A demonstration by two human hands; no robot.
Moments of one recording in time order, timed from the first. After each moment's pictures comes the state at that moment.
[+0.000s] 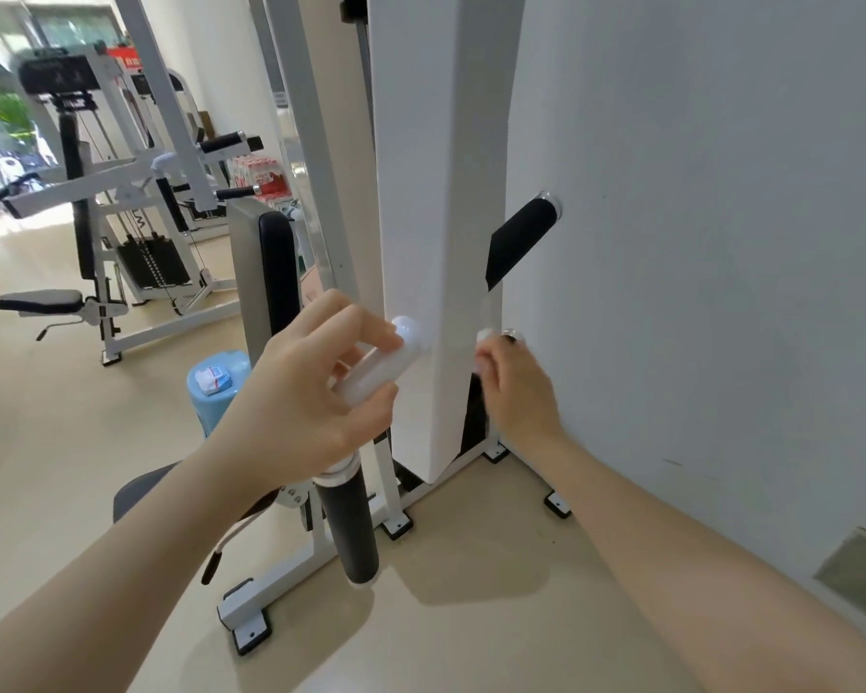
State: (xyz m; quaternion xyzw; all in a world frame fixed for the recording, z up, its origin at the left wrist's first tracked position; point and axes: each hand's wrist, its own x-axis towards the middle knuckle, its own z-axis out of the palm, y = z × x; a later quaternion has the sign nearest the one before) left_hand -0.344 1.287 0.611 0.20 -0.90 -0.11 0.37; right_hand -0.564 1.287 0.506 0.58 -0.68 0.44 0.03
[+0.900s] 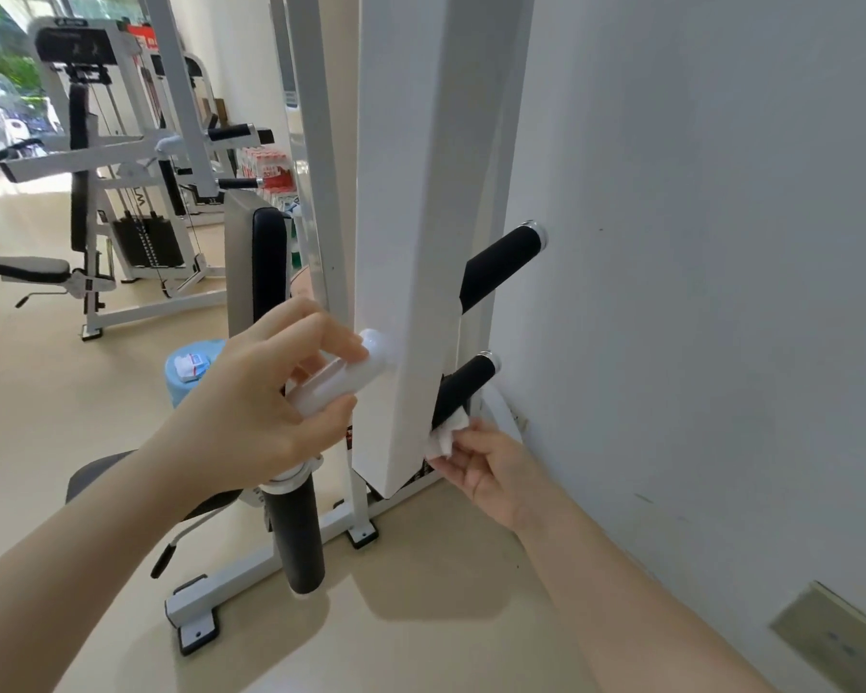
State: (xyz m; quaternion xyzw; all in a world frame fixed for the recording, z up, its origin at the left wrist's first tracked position) left_hand -0.344 1.288 0.610 0.21 -0.89 -0.12 0.38; right_hand -0.566 1.315 0.491 0.17 -0.38 0.63 -0.65
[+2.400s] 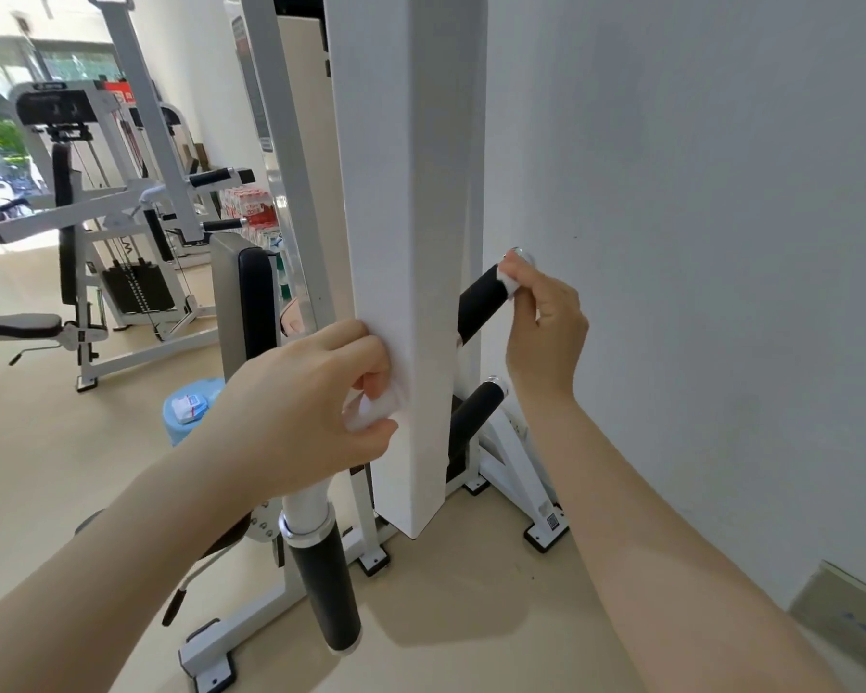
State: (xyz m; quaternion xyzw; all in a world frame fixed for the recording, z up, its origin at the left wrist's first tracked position) left_hand -0.374 1.305 0.642 0.23 -0.94 0.06 0.25; right_hand -0.594 1.301 0.595 0.41 -0.59 0.69 0.08
